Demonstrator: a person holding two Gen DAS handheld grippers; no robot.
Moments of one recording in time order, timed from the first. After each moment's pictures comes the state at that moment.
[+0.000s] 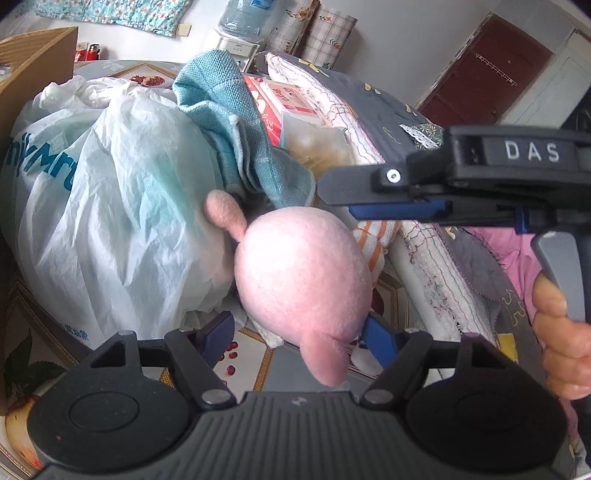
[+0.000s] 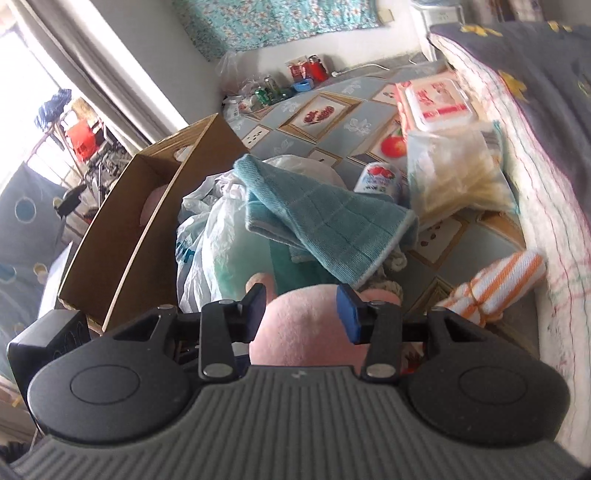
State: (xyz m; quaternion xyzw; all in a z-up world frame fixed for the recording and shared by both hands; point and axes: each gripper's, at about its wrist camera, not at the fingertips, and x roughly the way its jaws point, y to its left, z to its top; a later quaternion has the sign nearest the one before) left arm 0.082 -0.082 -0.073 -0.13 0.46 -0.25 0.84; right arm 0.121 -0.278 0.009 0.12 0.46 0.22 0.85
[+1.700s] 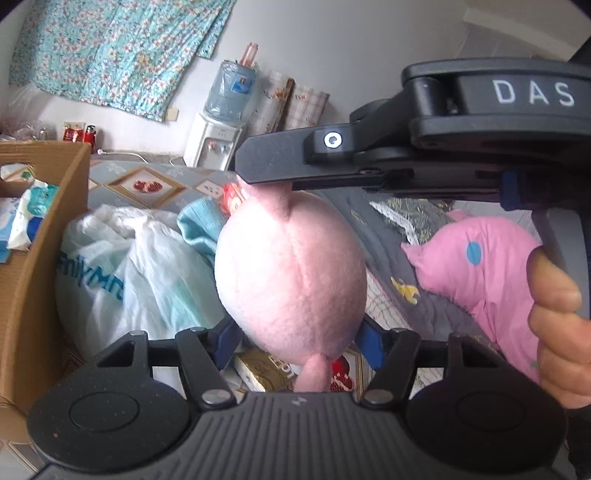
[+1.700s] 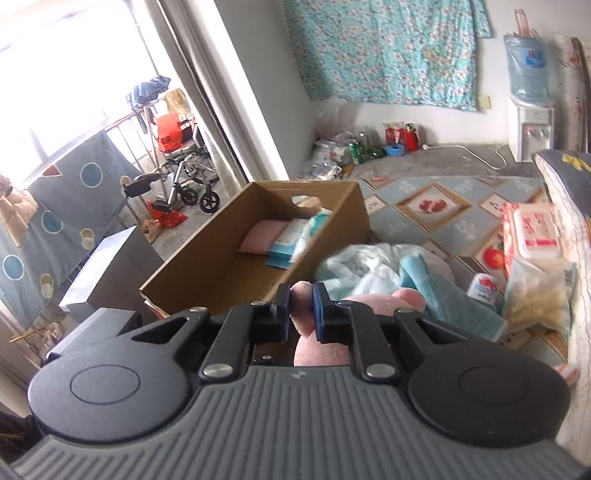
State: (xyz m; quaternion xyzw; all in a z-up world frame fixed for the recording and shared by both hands) left arm 0.043 -0.058 0.014 -0.13 0.33 -0.24 0.90; right arm 0.070 -0.204 0.128 0.06 0.34 0.34 0.87
